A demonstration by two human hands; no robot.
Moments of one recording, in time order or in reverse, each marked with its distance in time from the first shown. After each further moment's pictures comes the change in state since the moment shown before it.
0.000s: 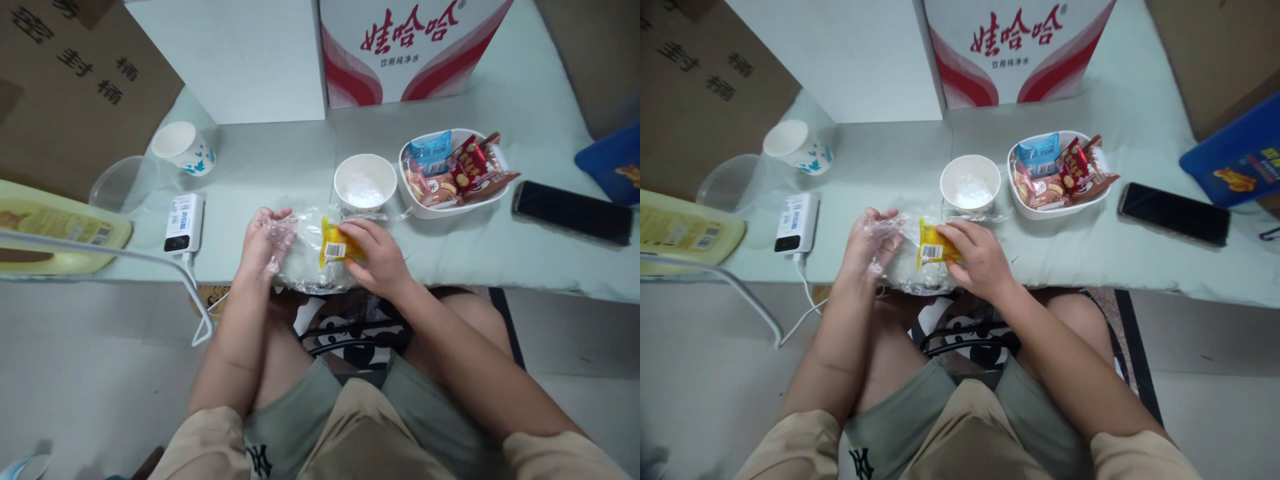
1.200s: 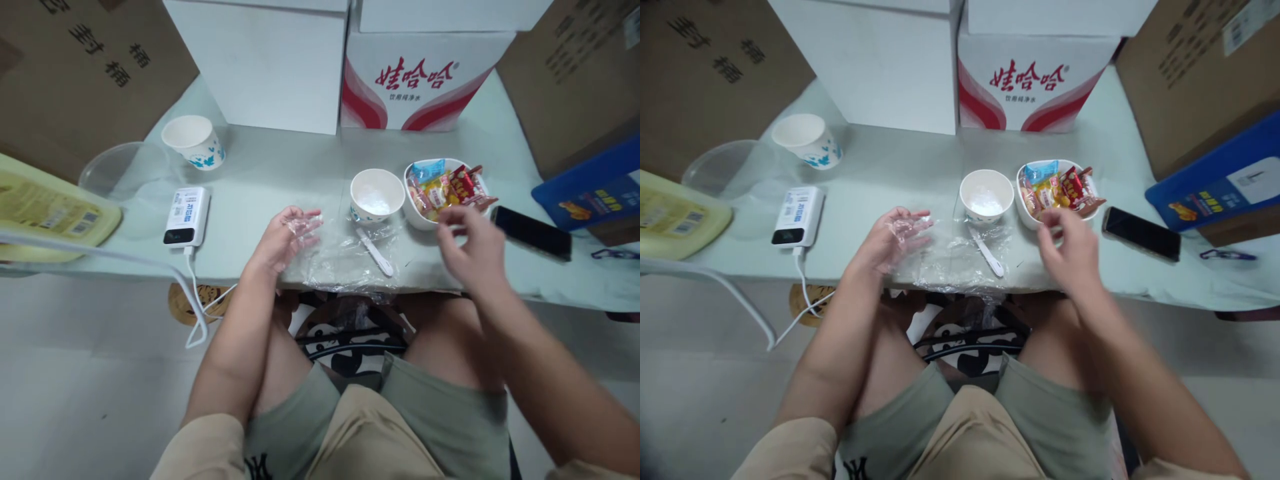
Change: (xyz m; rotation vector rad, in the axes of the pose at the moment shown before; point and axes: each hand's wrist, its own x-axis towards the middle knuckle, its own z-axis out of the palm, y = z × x) left_hand -0.006 0.021 -0.002 -0.074 -0.284 -0.180; right_hand -0.007 0.020 -0.094 -0.279 0.284 0.348
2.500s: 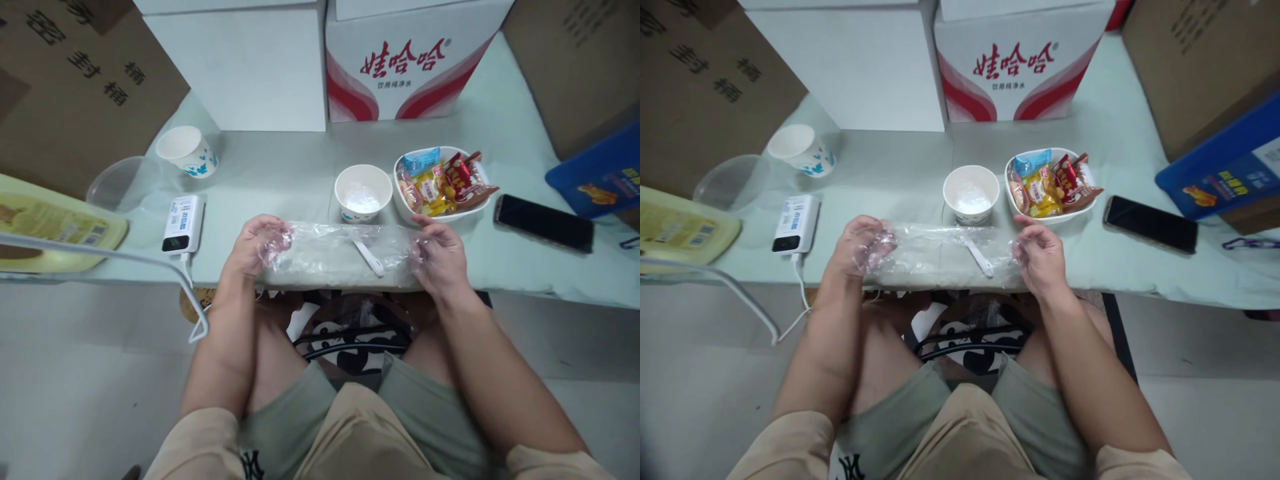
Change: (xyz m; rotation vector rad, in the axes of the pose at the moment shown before) left_hand 0.008 -0.005 -0.028 0.275 0.055 0.175; right_hand -0.025 0.020 0.056 1.111 0.050 0.463
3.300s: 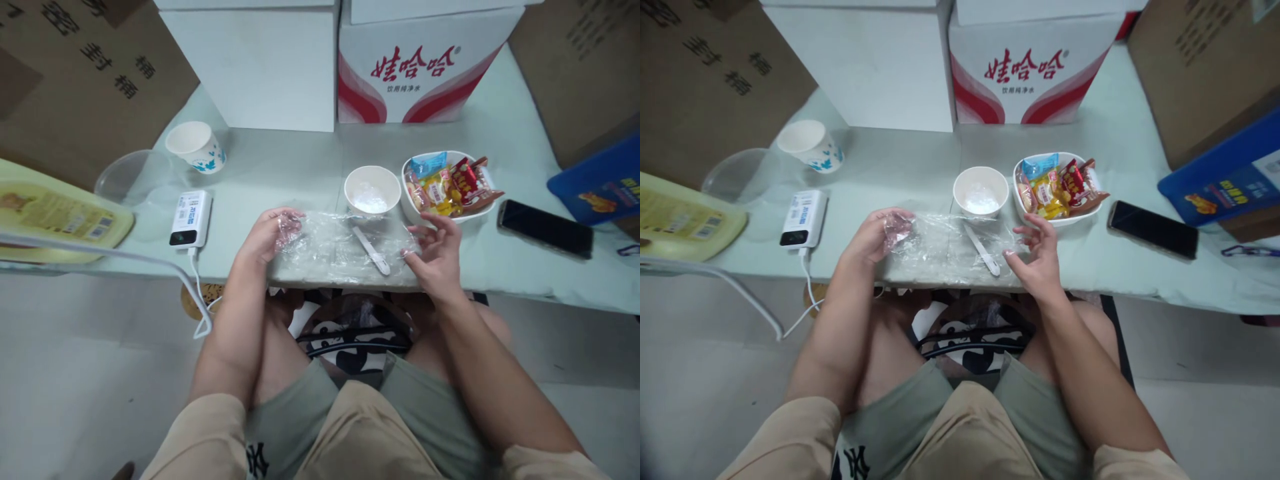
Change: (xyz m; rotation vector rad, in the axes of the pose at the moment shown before) left_hand 0.016 0.013 0.011 -0.006 0.062 -0.198; right_hand -0.005 0.017 -0.009 -0.437 -0.187 -0.530
